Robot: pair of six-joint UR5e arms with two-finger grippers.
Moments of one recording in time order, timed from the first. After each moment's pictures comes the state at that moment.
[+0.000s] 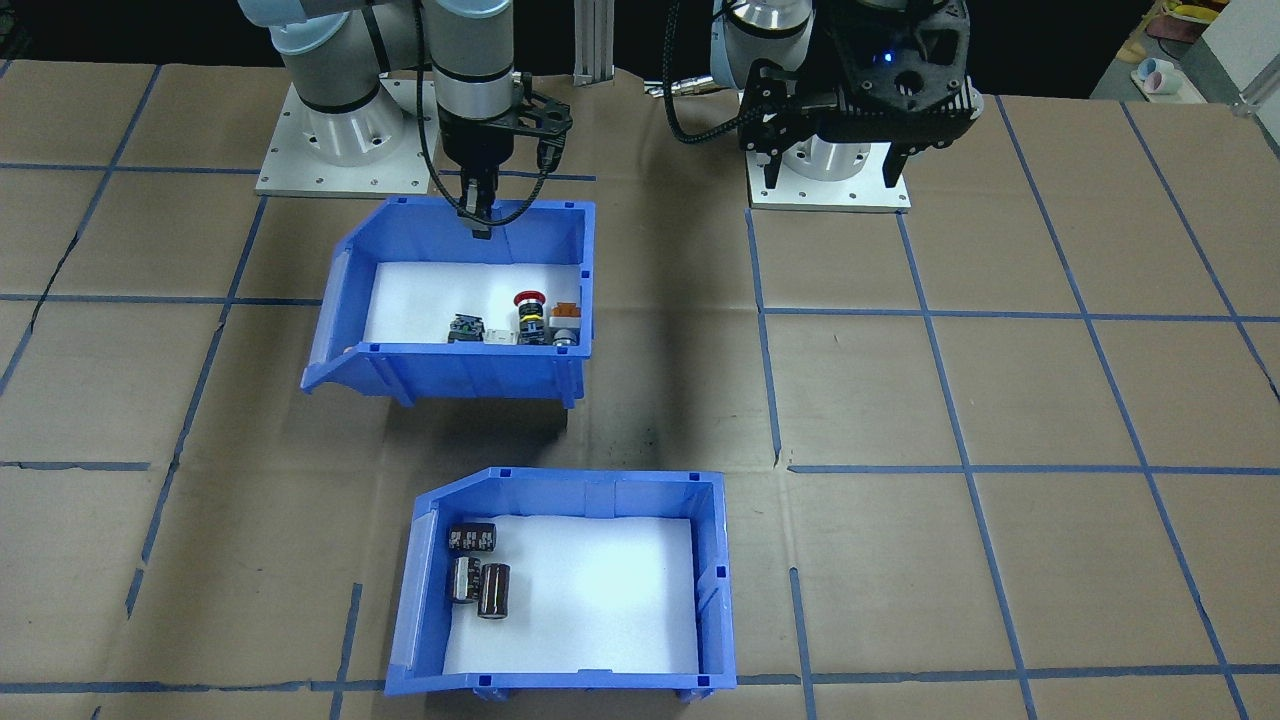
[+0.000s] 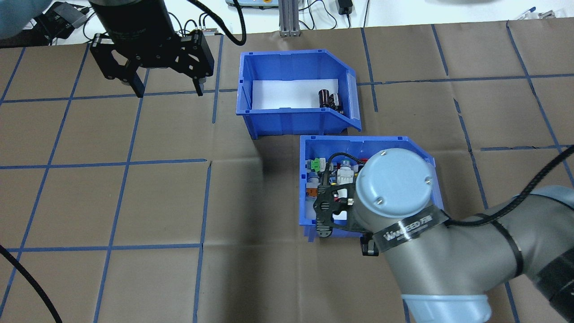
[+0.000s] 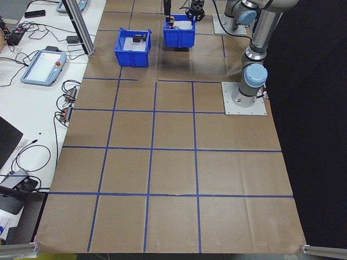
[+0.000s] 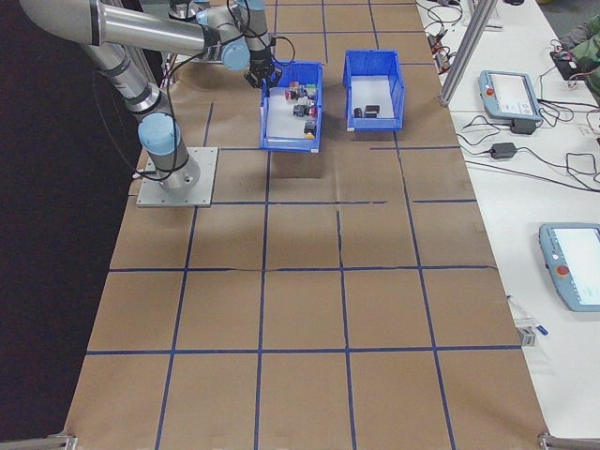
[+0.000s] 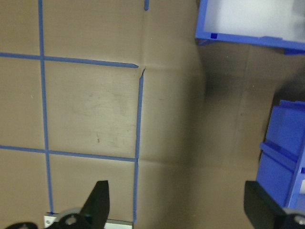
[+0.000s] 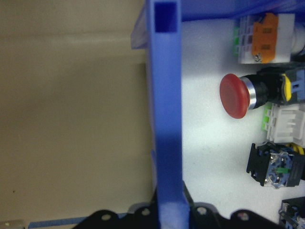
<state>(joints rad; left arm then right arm) -1.71 -1.62 -1.31 -1.85 1.66 -0.07 2.04 -1.74 2.21 -2.10 -1.70 -1.06</state>
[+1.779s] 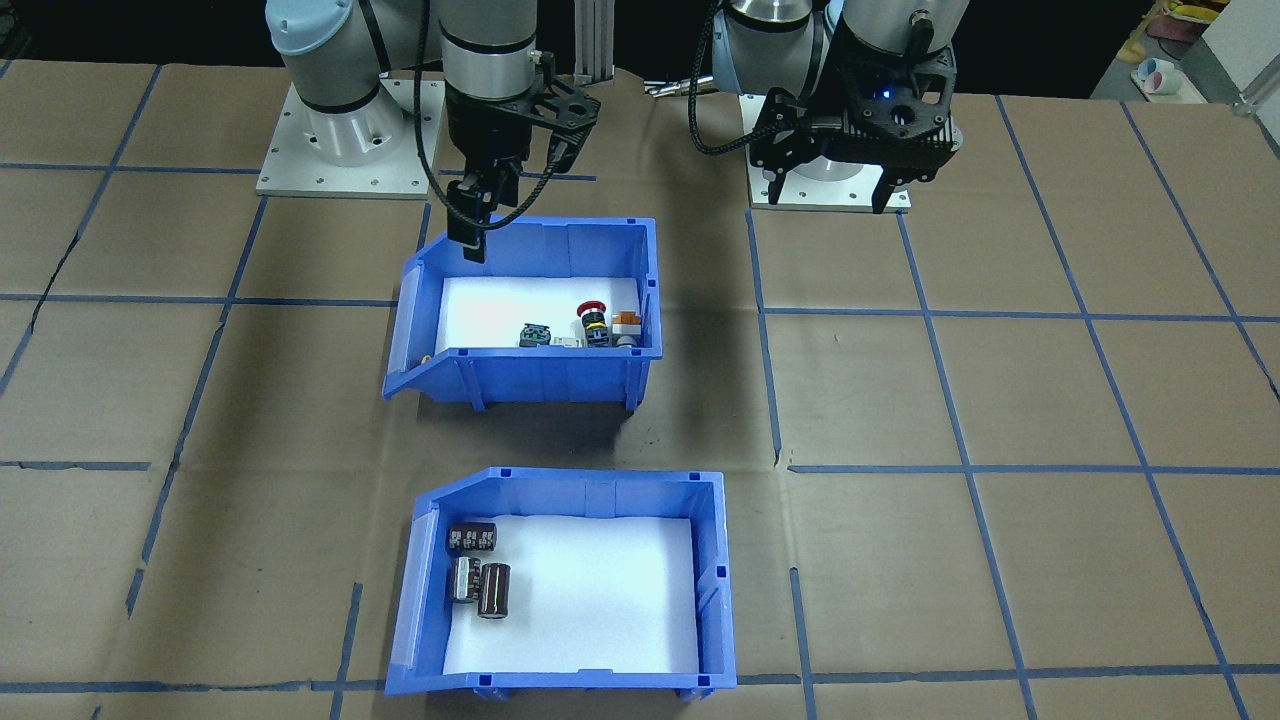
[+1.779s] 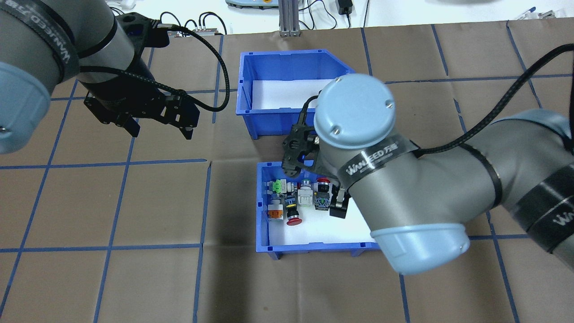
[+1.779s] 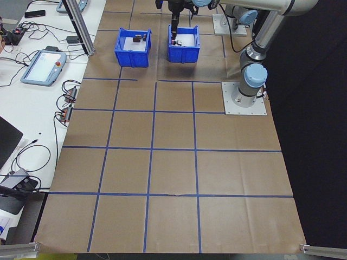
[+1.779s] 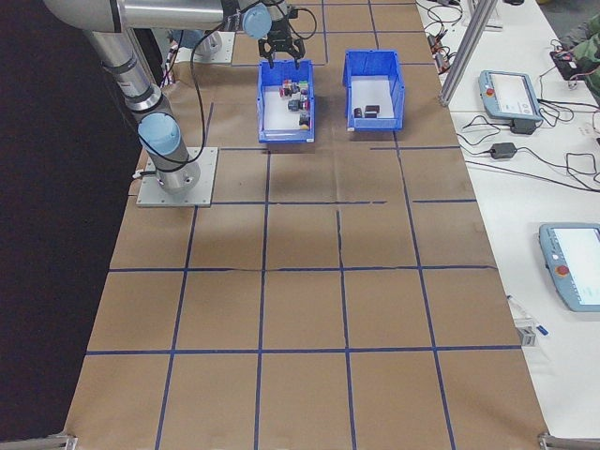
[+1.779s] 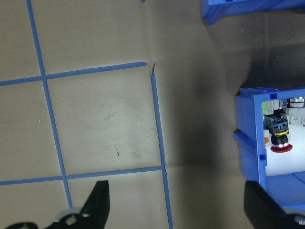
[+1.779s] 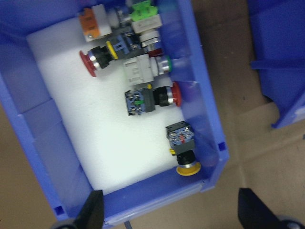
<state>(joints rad) -1.65 -1.48 -1.61 -1.63 1.57 0.01 1.93 -1.67 1.91 -1.93 -1.71 -0.87</state>
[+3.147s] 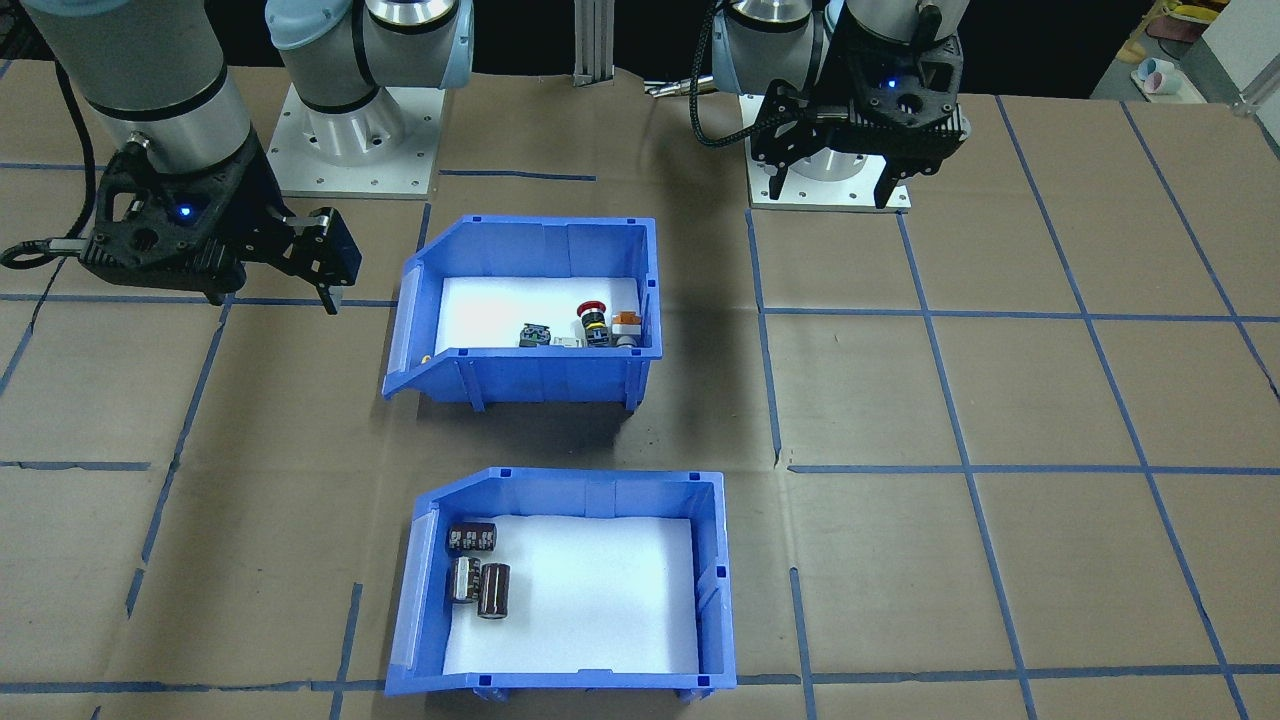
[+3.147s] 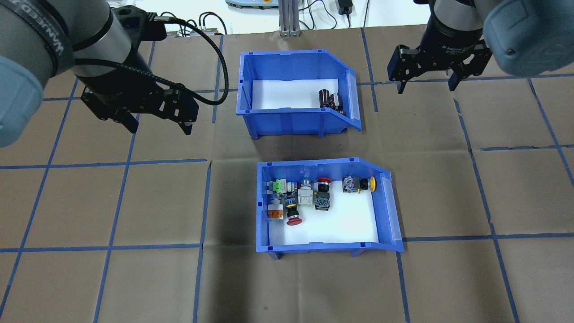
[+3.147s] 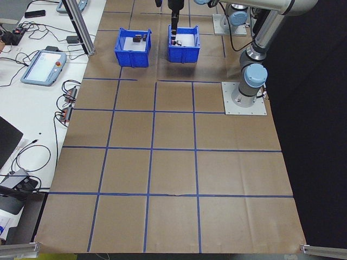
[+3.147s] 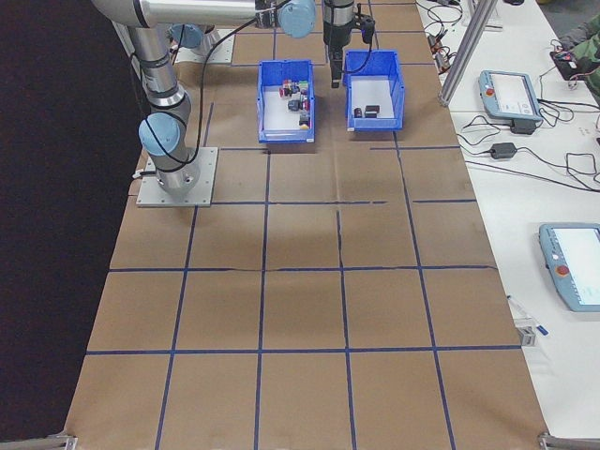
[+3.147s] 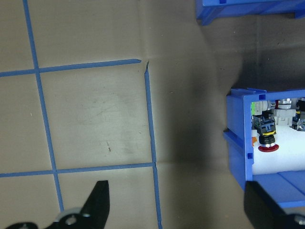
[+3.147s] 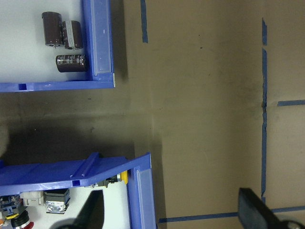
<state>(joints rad) -1.65 -1.48 -1.59 -1.64 1.57 0.00 1.58 -1.50 1.55 -1.64 -1.62 0.06</state>
